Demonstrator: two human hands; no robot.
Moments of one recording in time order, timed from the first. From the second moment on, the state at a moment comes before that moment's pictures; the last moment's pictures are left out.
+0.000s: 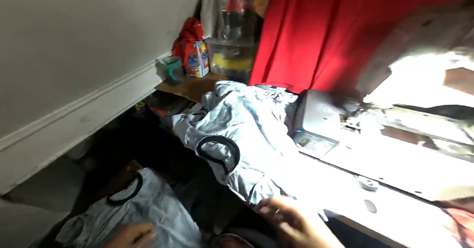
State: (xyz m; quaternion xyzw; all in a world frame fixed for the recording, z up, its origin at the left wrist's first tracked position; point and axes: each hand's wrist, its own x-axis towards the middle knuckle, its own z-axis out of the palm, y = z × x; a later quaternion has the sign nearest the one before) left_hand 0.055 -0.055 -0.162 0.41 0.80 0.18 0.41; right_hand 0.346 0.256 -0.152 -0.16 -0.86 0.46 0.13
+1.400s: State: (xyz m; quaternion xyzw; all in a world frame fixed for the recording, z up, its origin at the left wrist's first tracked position) left_hand 0.205 0.186 -0.079 0.20 0.36 0.73 0.54; right_hand 0.389 0.266 -0.106 -0.30 -0.37 0.78 0.41
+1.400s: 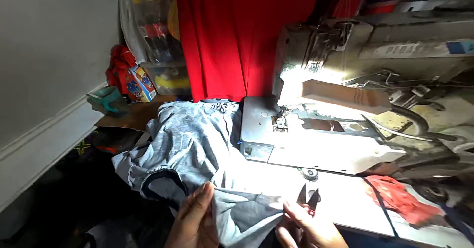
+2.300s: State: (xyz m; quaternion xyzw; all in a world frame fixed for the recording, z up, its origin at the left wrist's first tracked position) left_hand 0.193 0.313 -0.033 0.70 0.58 0.42 0.08; right_hand 0.396 0.319 -0.095 -0.37 -0.58 0.58 0.44
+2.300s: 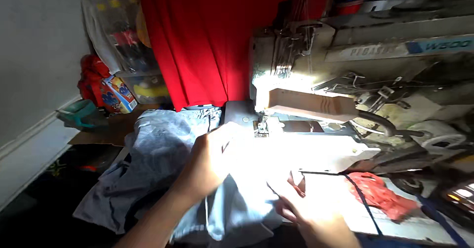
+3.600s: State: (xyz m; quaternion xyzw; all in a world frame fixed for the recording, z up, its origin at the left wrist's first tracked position) left_hand 0.197 0.345 -0.048 0.65 0.67 0.34 0.09; right_hand 0.373 0.354 -0.120 -0.35 -0.76 0.16 0.53
